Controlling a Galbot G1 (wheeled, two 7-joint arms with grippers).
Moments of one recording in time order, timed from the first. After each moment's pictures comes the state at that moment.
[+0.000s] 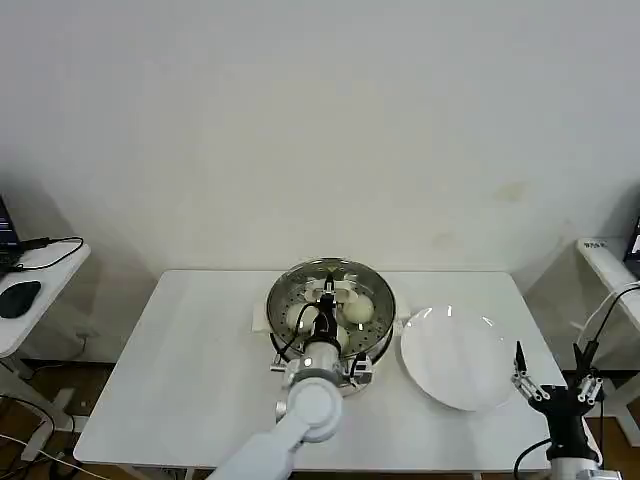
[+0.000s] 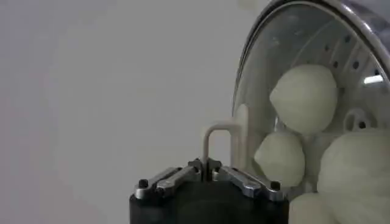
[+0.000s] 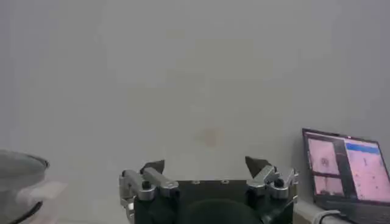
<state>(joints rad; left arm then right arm) 0.83 -1.38 0.25 -1.73 1.42 0.69 0.27 -1.69 1.43 0.90 2.05 0.19 0.28 -0.06</state>
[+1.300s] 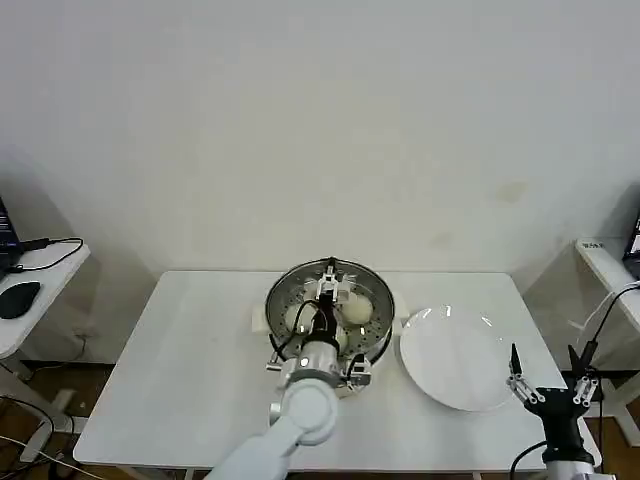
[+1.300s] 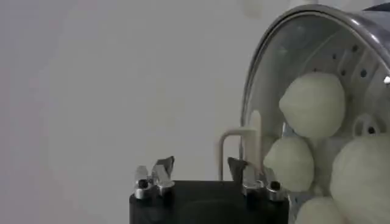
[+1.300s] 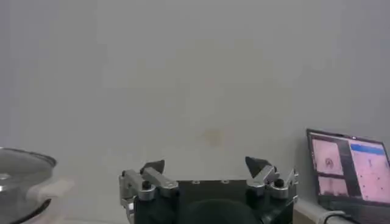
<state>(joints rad) 0.84 -1.35 0.25 -1.79 1.43 0.68 0.28 -1.70 1.44 0.89 2.06 0.17 0.29 -0.06</state>
